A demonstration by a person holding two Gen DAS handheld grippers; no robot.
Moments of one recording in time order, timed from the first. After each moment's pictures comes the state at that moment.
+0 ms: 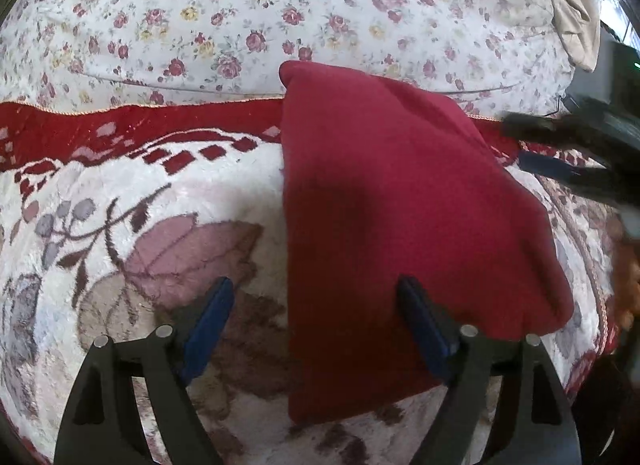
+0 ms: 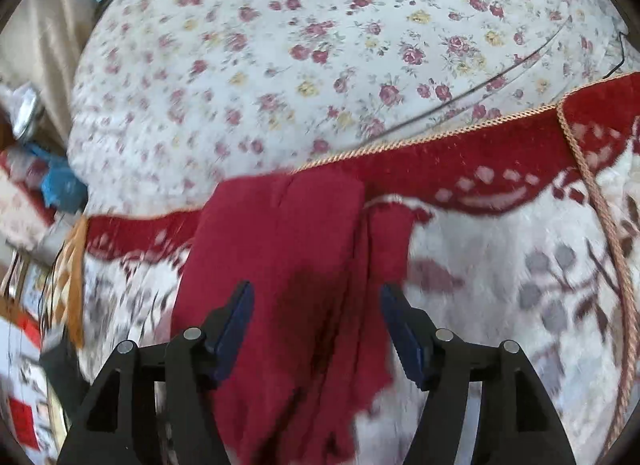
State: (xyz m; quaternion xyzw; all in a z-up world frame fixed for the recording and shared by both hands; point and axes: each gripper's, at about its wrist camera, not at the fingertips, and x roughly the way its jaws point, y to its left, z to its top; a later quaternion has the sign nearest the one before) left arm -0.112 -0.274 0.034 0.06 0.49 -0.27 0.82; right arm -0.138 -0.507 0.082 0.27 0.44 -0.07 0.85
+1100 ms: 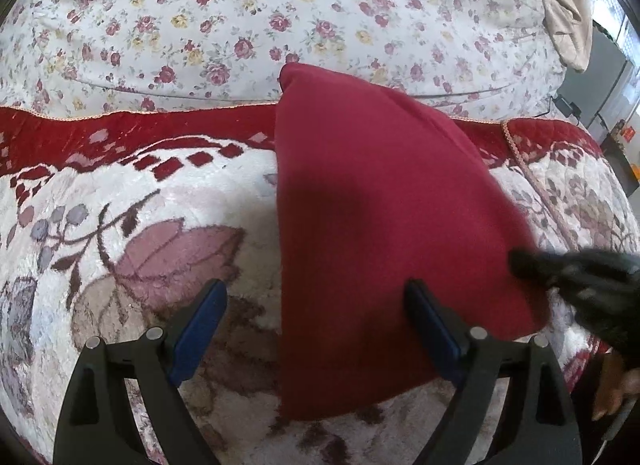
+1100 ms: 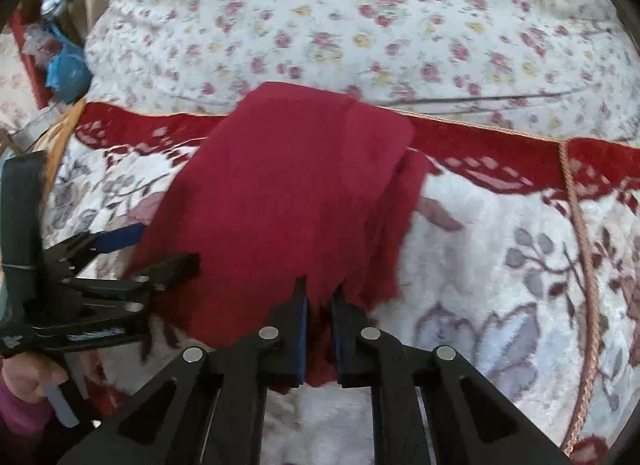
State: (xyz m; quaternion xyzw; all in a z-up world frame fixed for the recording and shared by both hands) left arm -0.119 -0.280 0.041 0.05 0.49 -0.28 0.82; right arm -0.200 -0.444 0.066 0.09 0.51 -0.05 0.86
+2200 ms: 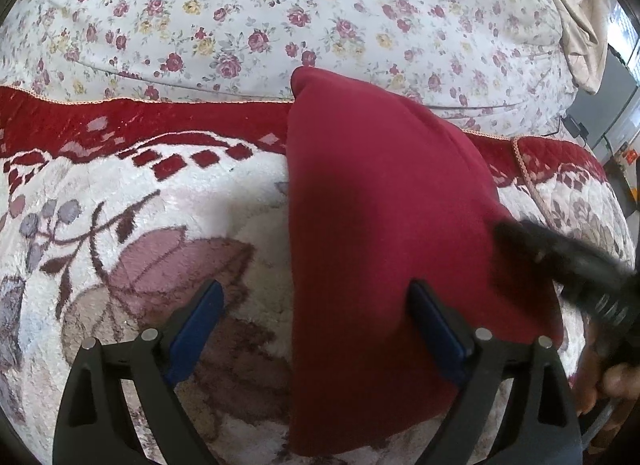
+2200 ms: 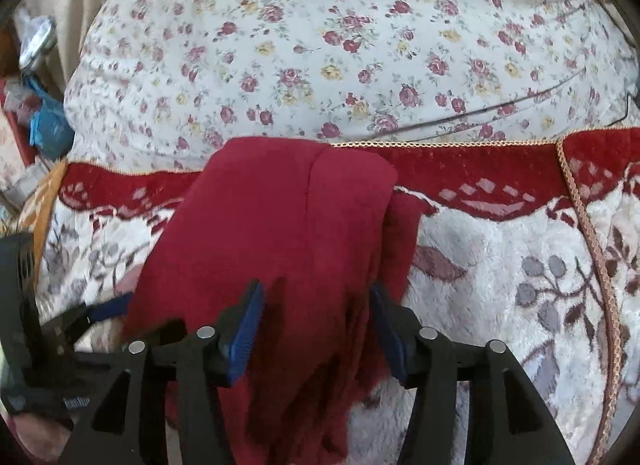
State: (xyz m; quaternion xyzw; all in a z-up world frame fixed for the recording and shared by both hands) left arm -0.097 -0.278 0.033 0.02 0.50 -0.27 0.82; right arm -0.176 -0.452 0.058 0.13 0.44 -0.09 0.88
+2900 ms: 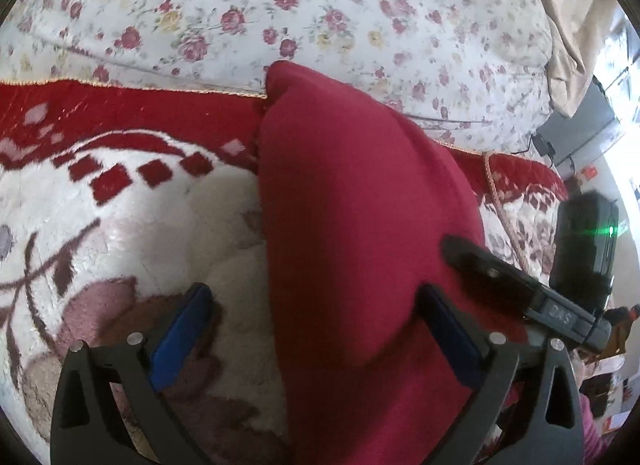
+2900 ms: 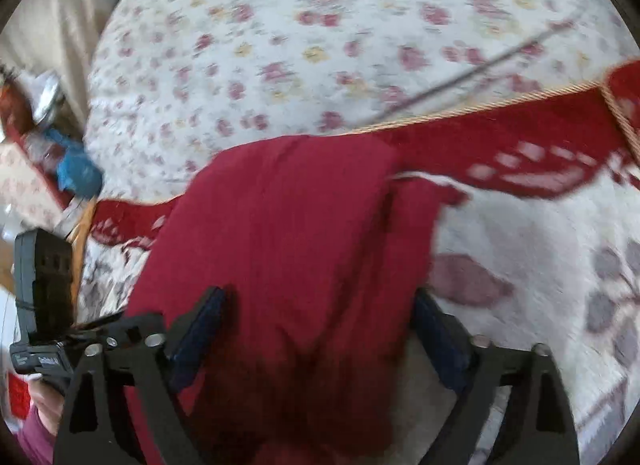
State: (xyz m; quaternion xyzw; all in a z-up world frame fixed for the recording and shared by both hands) left arm -0.050 -0.288 0.021 -0.05 0.53 -0.35 0.77; right arm -0.139 -0.494 0.023 0.26 0.41 0.00 0.88
